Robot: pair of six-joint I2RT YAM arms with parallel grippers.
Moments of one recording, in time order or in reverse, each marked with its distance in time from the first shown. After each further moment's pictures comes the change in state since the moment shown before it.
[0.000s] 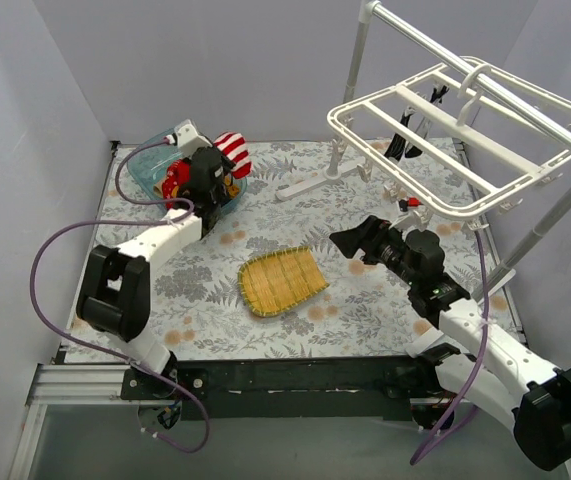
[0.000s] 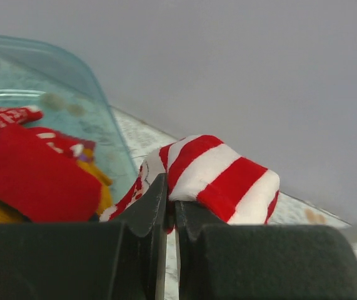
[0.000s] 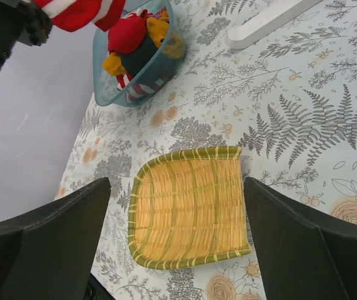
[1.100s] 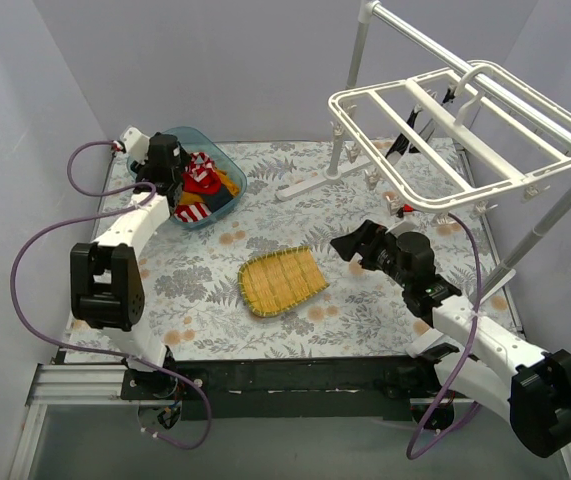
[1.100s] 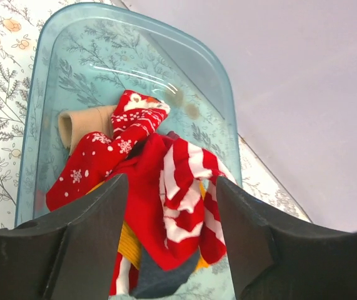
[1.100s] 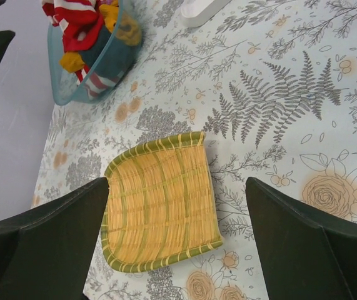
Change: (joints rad) left arm 0.312 0.096 0.158 -0.442 0.036 -0.267; right arm 0.000 0.081 -0.048 0.016 0.062 0.021
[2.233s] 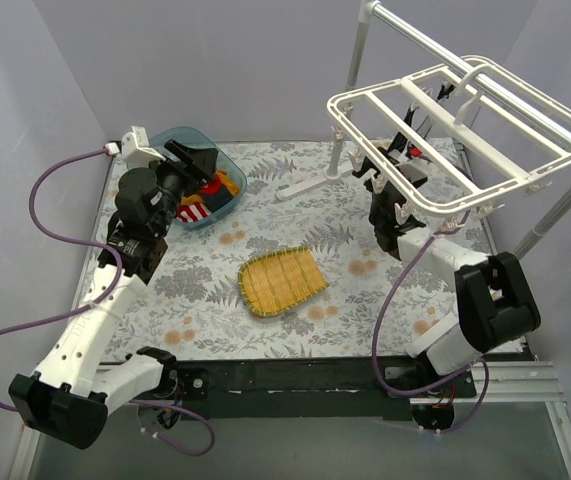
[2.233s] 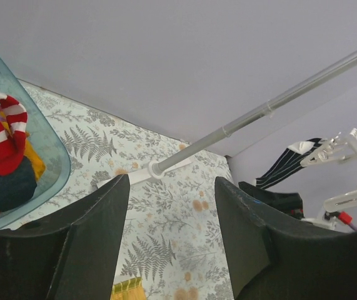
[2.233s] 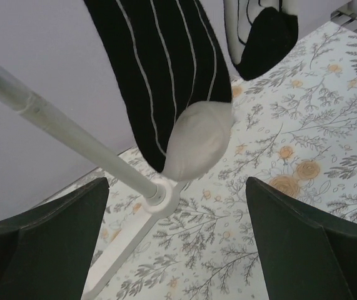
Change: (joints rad) left arm -0.230 -0.667 -0.195 -0.048 0.385 0.051; right arm -0.054 0.560 0.444 0.333 0.753 -0.199
